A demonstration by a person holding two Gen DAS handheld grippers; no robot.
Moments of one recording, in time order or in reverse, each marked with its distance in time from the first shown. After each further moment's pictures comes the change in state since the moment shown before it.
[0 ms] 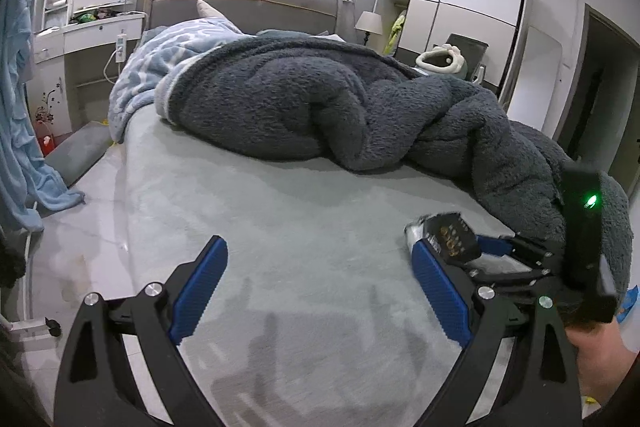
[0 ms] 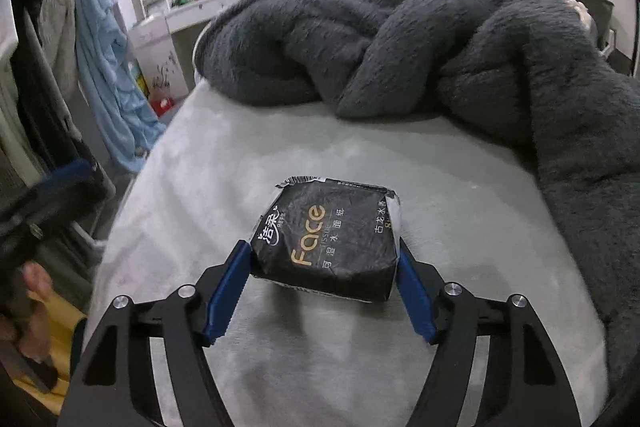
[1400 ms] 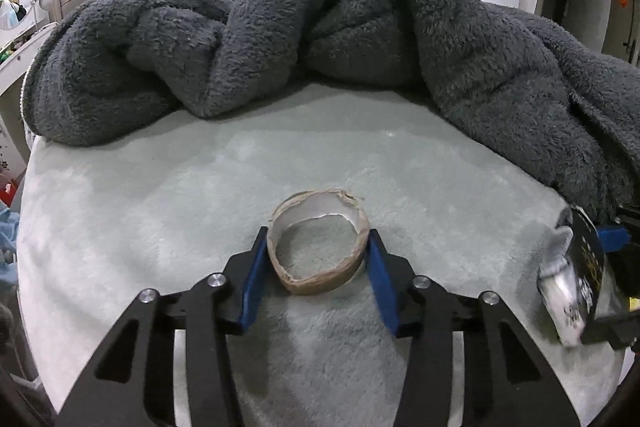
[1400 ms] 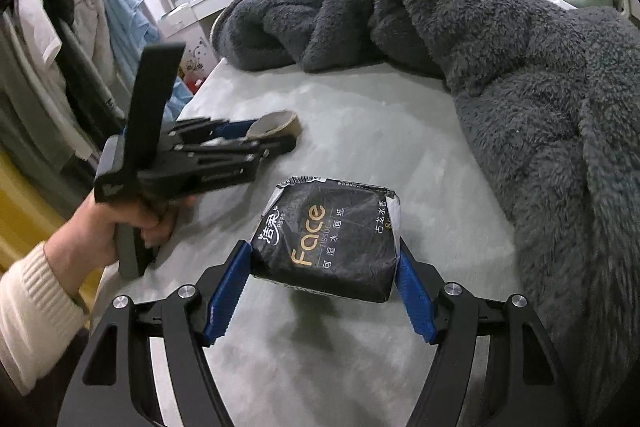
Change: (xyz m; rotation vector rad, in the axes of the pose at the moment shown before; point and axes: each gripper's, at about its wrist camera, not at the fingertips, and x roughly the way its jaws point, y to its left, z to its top) left arm 0.129 -0.115 -0.011 0.237 0.255 -0.064; right arm -0.089 -0.096 -0.058 0.003 0.122 0.176
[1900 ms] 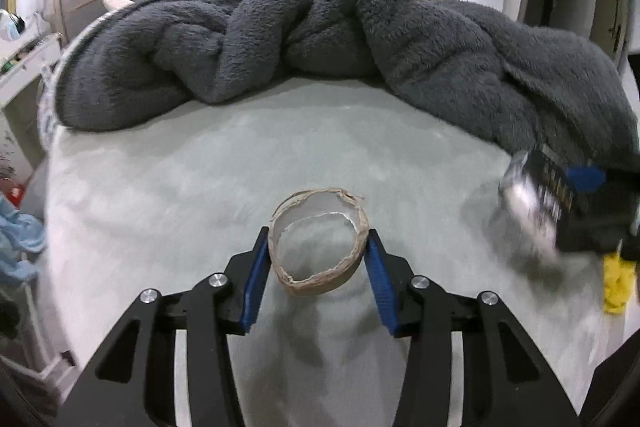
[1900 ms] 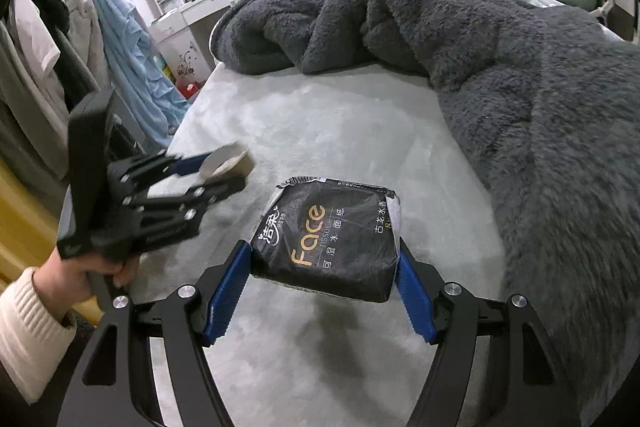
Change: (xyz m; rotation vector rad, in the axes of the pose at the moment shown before) left arm -0.072 -0.027 -0.047 0.035 -0.007 0.024; right arm -0.039 0.019 -0.012 0.060 -0.008 -0.040
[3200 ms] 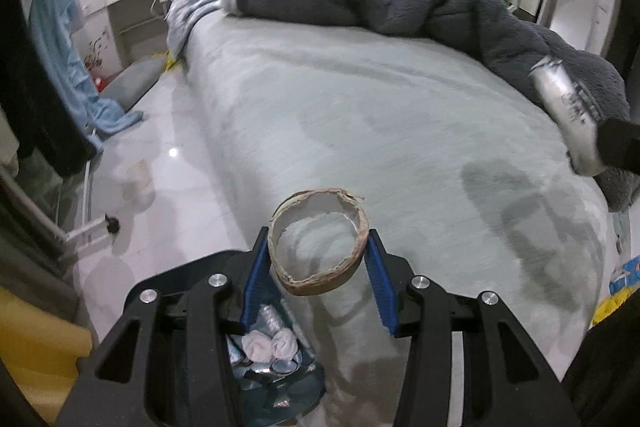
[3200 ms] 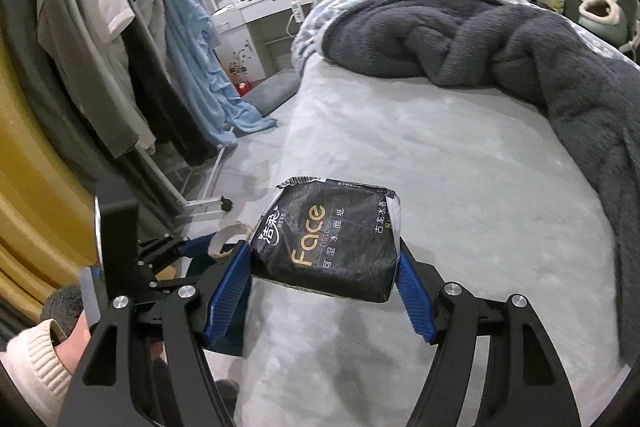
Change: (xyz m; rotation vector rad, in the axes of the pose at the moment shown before) left arm -0.129 0.081 -0.149 -0.309 0.078 0.194; right arm -0.004 0.196 -0.027 -0.096 -0.045 0.083
